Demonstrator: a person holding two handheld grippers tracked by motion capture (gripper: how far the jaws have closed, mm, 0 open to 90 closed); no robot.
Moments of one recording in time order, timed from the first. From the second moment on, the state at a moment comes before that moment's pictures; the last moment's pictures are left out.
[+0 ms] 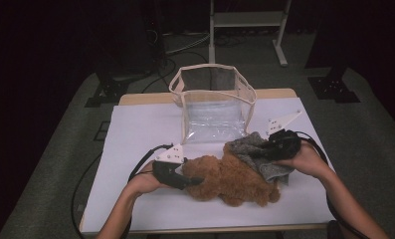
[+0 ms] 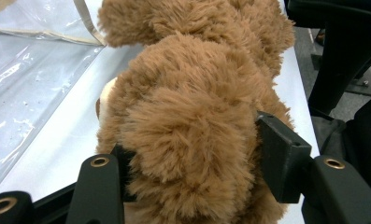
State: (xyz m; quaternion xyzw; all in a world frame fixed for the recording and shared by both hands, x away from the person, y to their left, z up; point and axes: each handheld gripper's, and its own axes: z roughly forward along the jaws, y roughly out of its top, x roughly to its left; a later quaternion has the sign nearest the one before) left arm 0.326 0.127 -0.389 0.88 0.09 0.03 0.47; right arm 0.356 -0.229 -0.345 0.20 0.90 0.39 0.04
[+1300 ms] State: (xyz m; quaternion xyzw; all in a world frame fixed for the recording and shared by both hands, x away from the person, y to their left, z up) left arm 0.346 0.121 -0.383 0.88 0.11 0.05 0.45; right arm 0.332 -0.224 -0.339 0.16 0.90 0.41 0.04
